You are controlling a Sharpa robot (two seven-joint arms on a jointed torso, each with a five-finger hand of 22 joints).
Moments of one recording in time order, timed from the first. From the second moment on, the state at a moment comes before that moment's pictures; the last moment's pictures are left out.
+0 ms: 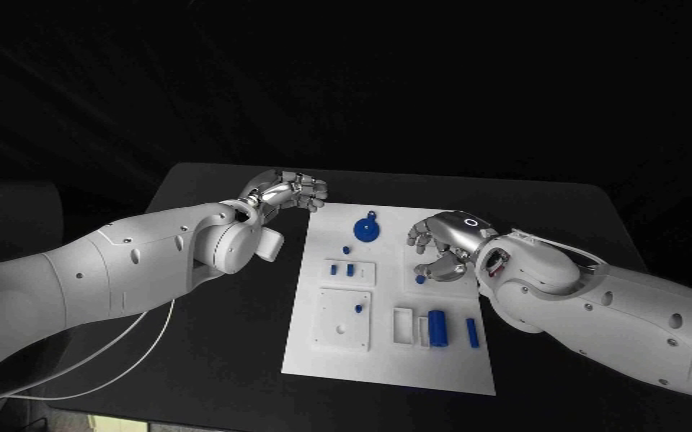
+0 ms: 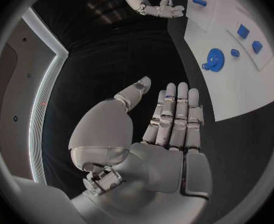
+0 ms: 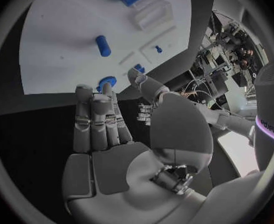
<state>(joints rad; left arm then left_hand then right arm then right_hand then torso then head) 1.22 -0.75 -0.10 1.24 -0.14 -0.23 0.30 1.05 -0.08 0.54 -0.27 0.08 0.85 0.18 0.26 0.51 1.15 0.13 0.07 0.16 0.88 0.13 0.52 0.35 0.05 0.63 0.03 0.63 1.16 1.14 -0.73 -0.07 1.46 -1.66 -0.31 -0.19 1.09 -0.29 0.72 -0.24 0.06 0.86 0.16 0.28 0.45 1.11 0.10 0.07 0.31 1.26 0.00 1.16 0.88 0.20 1.18 -0.01 0.78 1.31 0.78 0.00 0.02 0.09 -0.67</state>
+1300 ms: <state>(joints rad) 1.22 -0.76 -0.10 1.24 -0.14 -0.23 0.30 1.05 -0.08 0.54 -0.27 0.08 0.85 0.18 0.26 0.51 1.15 0.13 0.07 0.16 0.88 0.14 0.52 0.35 0.05 0.63 0.03 0.63 1.16 1.11 -0.68 -0.10 1.38 -1.71 -0.22 -0.22 1.13 -0.20 0.82 -0.20 0.05 0.96 0.13 0.34 0.47 1.24 0.06 0.15 0.30 1.27 -0.05 1.17 0.87 0.20 1.18 -0.01 0.79 1.31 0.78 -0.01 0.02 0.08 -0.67</state>
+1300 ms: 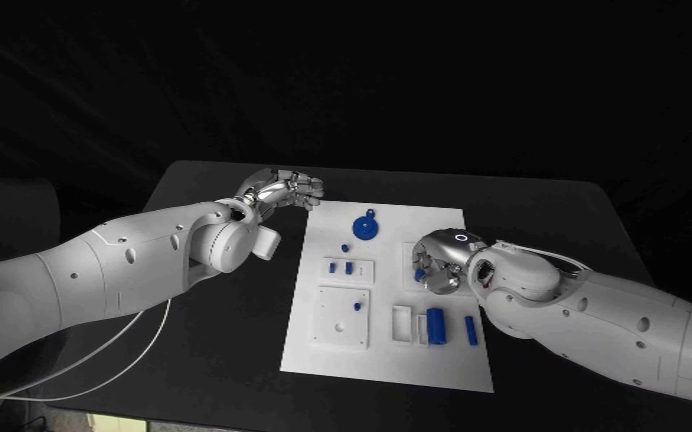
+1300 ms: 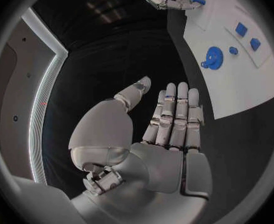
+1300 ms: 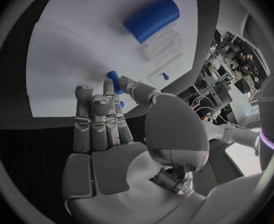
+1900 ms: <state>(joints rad) 1.22 -0.76 -0.10 1.24 -0.14 -0.23 0.30 1.05 -0.08 0.54 -0.27 0.08 0.85 0.18 0.26 0.51 1.15 0.13 0.07 0.16 0.88 0.14 0.52 0.35 0.05 0.63 0.03 0.63 1.16 1.10 -0.67 -0.10 1.37 -1.73 -0.24 -0.23 1.12 -0.18 0.84 -0.22 0.05 1.00 0.11 0.36 0.48 1.27 0.04 0.17 0.31 1.27 -0.06 1.17 0.87 0.20 1.18 -0.01 0.79 1.31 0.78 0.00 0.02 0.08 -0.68</state>
